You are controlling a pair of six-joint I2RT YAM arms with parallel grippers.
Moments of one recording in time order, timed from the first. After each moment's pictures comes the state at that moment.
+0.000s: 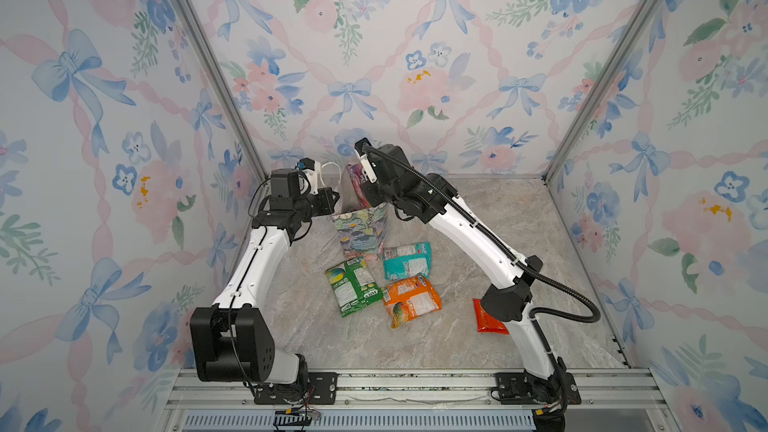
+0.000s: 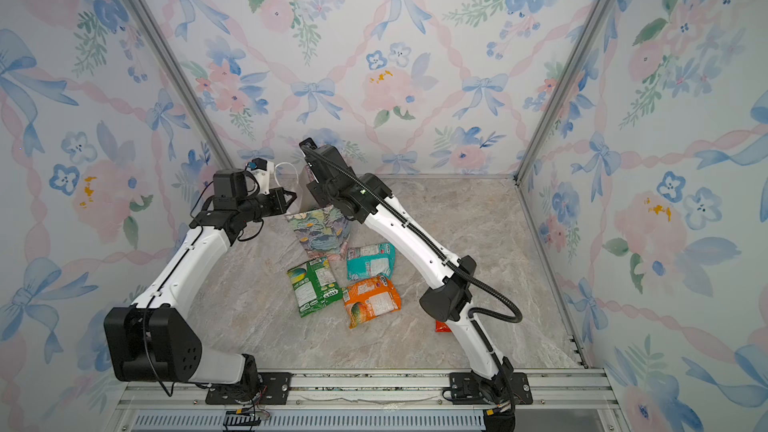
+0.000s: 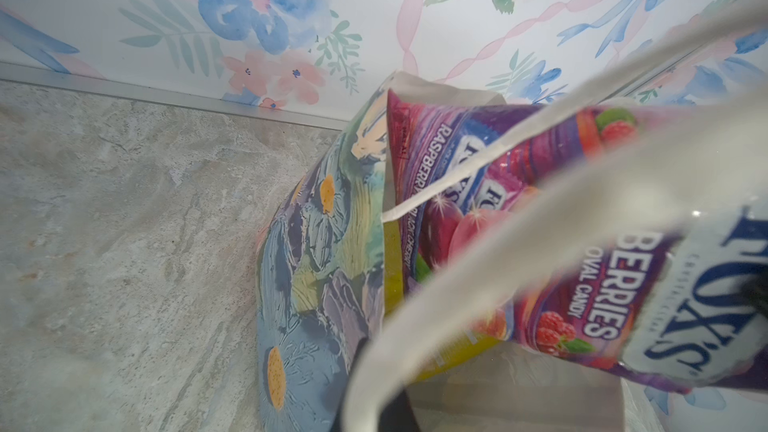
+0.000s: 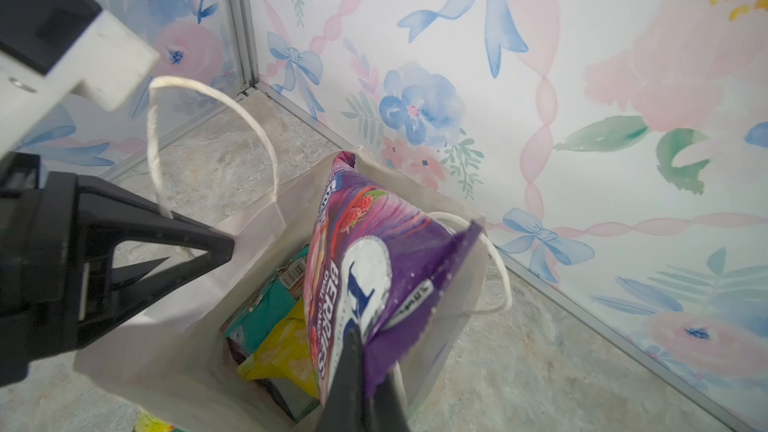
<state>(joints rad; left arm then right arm) -0.02 1.43 1.23 -0.35 0.48 -0.28 0.90 2.25 2.66 -0.94 0.40 -0.03</state>
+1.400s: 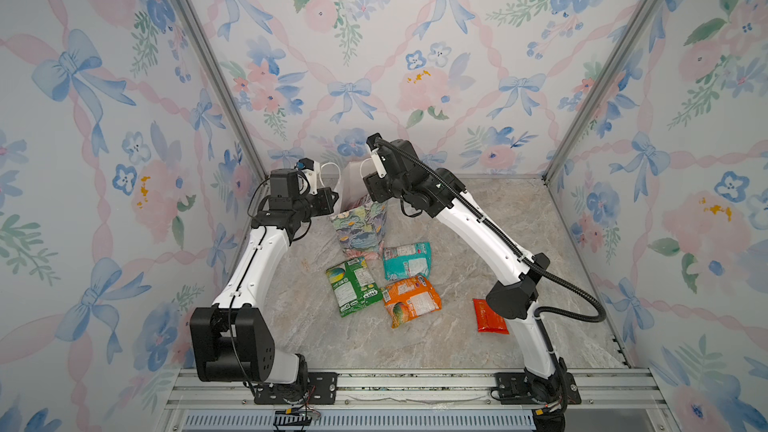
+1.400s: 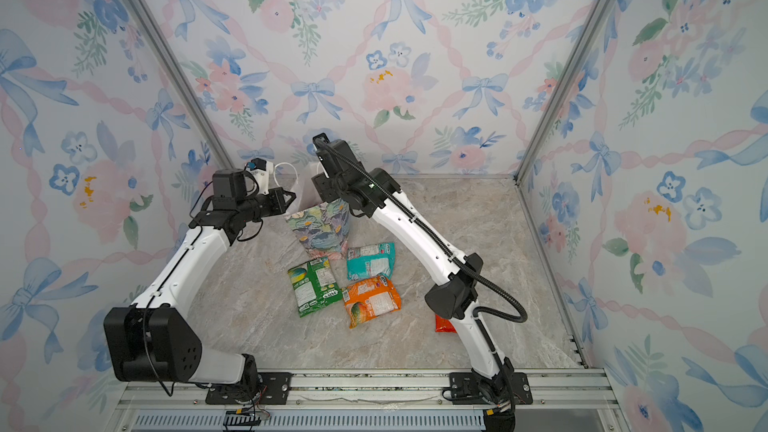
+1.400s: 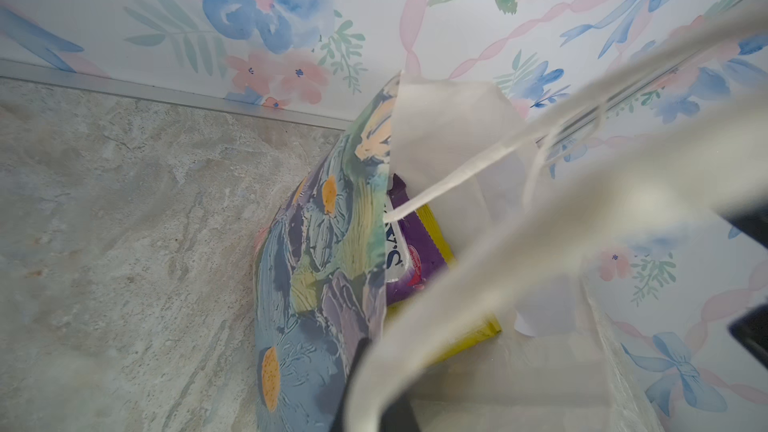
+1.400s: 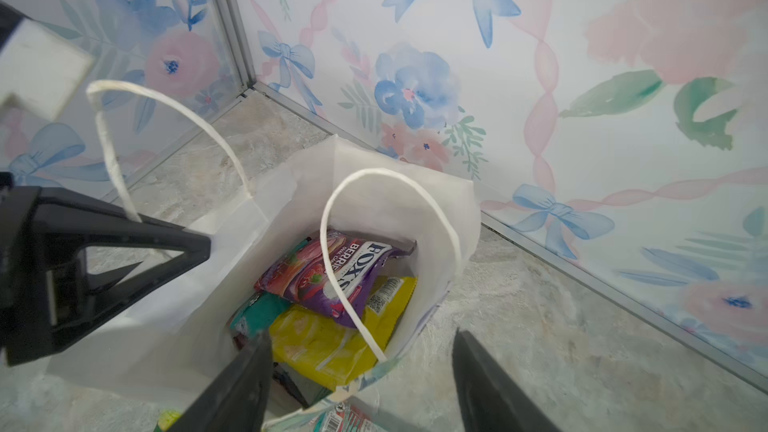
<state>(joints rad) -0.01 1.43 1.23 -0.35 0.48 -0.28 0.86 2.19 2.59 -0.94 0.28 0.08</state>
